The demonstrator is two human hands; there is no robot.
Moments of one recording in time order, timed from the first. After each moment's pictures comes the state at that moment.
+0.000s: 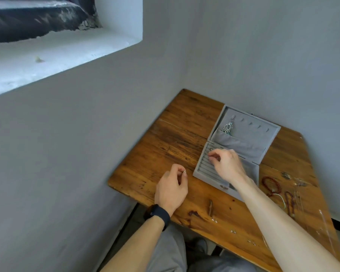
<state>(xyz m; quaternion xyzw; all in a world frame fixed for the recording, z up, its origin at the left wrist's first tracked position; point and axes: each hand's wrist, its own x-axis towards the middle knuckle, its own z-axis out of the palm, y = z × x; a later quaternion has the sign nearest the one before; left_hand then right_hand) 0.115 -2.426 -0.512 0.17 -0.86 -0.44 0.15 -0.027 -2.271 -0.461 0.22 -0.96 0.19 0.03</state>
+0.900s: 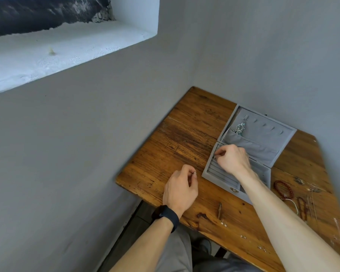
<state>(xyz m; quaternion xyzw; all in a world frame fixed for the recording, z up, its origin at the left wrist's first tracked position) 0.115 -2.425 -0.510 0.17 -0.87 -0.42 0.18 -0.036 -2.304 -0.441 0.14 -0.98 0.15 -0.03</state>
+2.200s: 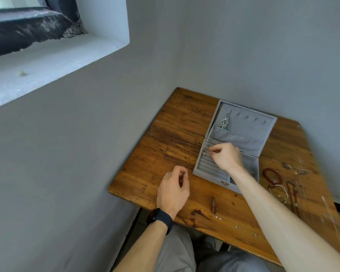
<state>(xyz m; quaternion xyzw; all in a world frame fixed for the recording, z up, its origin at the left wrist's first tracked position) 0.119 -2.427 -0.513 0.14 -0.87 -0.43 0.18 -0.026 -2.290 -0.445 0.07 -0.96 0.26 -0.03</state>
